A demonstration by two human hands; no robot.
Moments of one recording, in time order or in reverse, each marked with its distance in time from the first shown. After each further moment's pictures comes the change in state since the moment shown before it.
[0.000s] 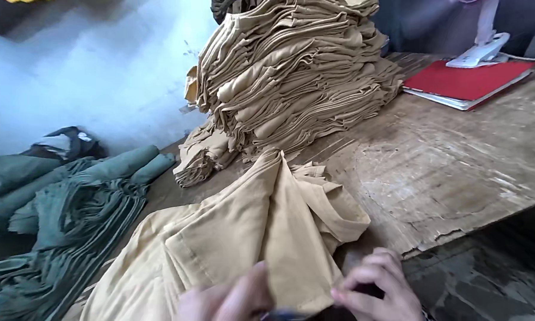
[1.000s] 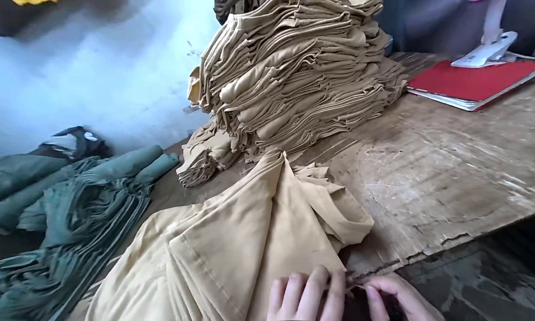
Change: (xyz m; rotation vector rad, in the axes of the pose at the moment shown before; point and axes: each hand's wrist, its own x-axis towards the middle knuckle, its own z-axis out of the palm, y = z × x) left_hand -0.041 0.028 0.059 0.095 -0.379 0.203; right_hand -0.017 -0.029 -0.008 0.078 0.115 0.411
